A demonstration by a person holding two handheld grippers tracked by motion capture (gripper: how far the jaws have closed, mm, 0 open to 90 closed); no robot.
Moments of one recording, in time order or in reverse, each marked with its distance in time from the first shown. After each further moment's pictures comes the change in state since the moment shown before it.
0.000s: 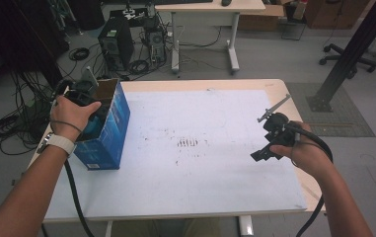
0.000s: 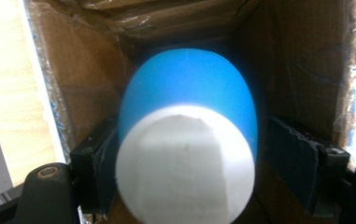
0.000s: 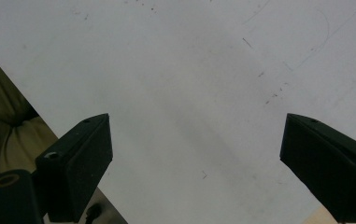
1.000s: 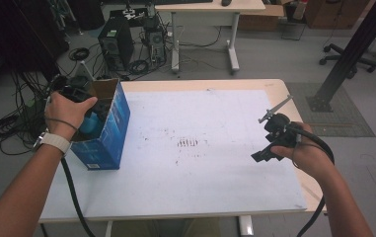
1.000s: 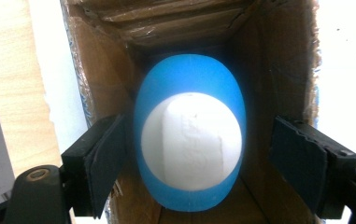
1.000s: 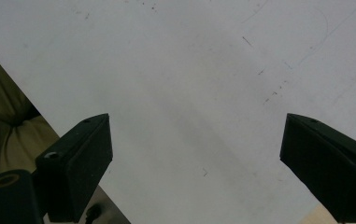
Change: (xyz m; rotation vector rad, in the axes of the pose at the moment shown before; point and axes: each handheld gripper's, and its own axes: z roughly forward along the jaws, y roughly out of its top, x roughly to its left) left arm 0.002 -0.003 -0.020 -0.046 -0.021 -0.016; right arm 0.001 -0.003 -0.003 -0.004 -0.004 0.000
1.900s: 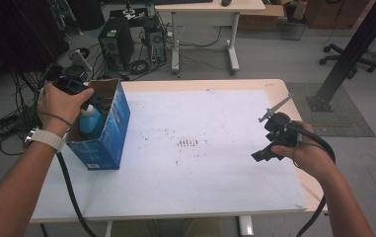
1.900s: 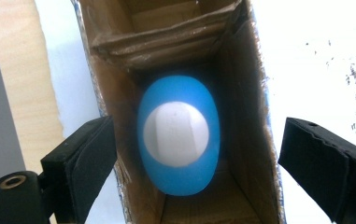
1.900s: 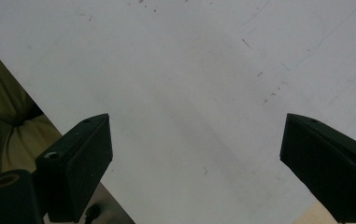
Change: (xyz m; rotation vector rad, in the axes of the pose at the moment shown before) left arm -0.007 0.001 -0.035 -0.074 -0.007 0.077; right arm 0.004 0.001 -0.006 -0.001 -0.007 -0.002
